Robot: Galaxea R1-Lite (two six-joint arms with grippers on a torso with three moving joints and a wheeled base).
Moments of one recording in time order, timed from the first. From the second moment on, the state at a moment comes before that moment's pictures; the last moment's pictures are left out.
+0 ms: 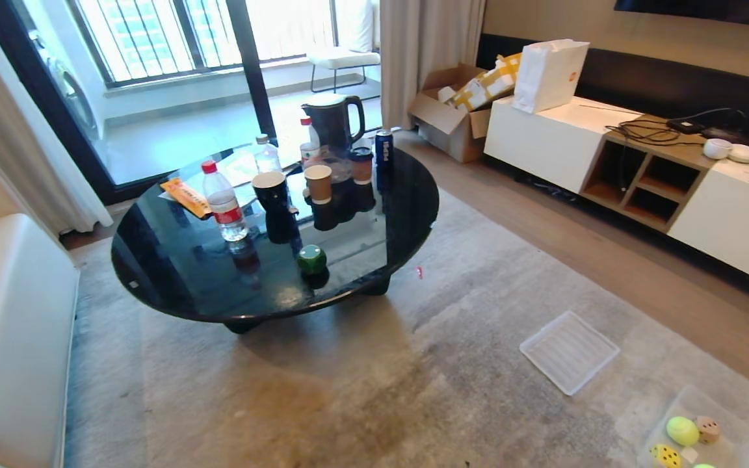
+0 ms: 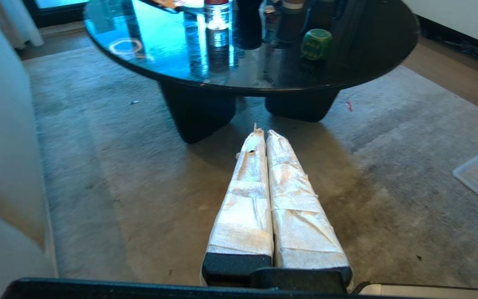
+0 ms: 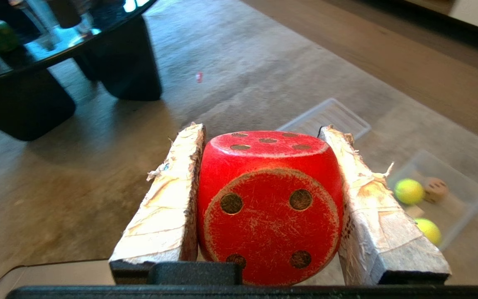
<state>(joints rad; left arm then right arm) 0.00 0.00 0.00 0.00 0.01 -0.03 -0.01 0.00 -0.05 0.11 -0.05 0.07</state>
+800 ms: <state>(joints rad) 0.00 0.00 0.00 0.01 0.01 -0.03 -0.01 0.00 -0.05 0.11 -0.05 0.07</state>
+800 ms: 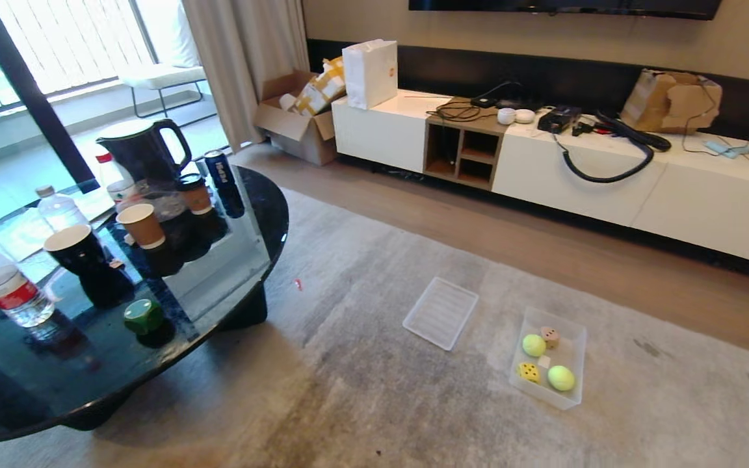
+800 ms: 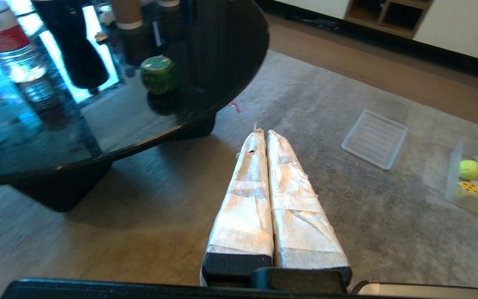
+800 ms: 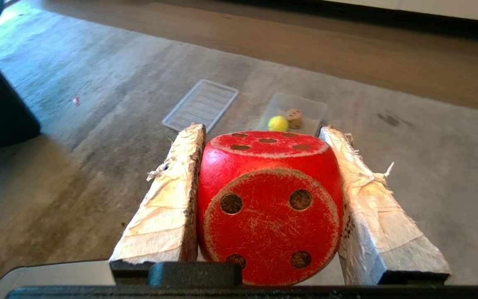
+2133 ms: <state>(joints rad) 0.00 0.00 0.00 0.01 0.01 -0.03 -0.01 0.00 -0.05 0.11 -0.04 0.07</state>
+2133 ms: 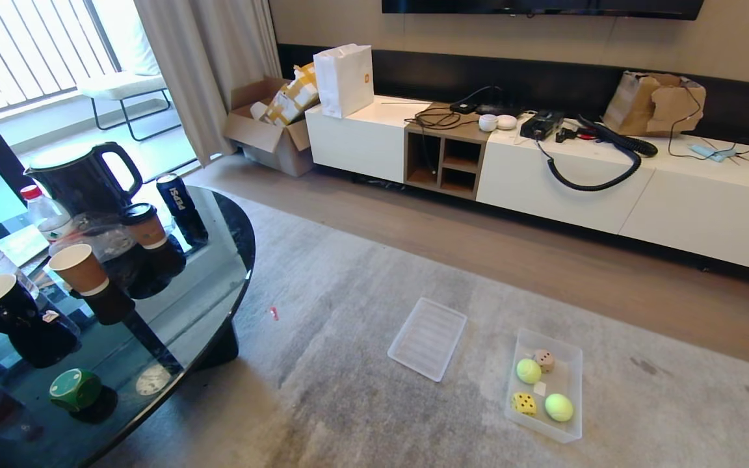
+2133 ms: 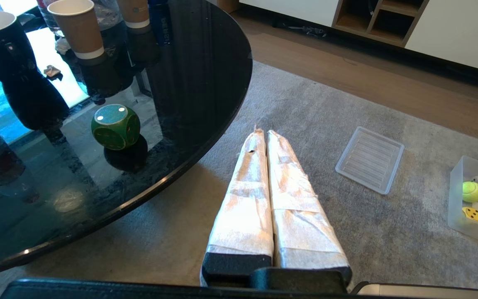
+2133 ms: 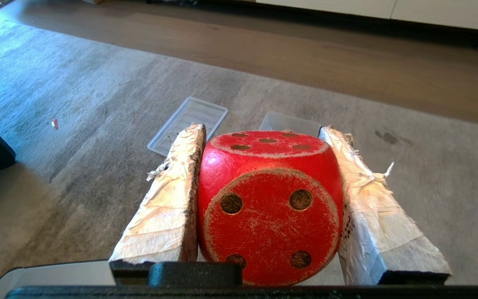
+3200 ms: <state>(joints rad) 0.00 0.00 0.00 0.01 0.02 -0.04 -0.01 0.00 -0.05 0.11 -0.04 0.07</state>
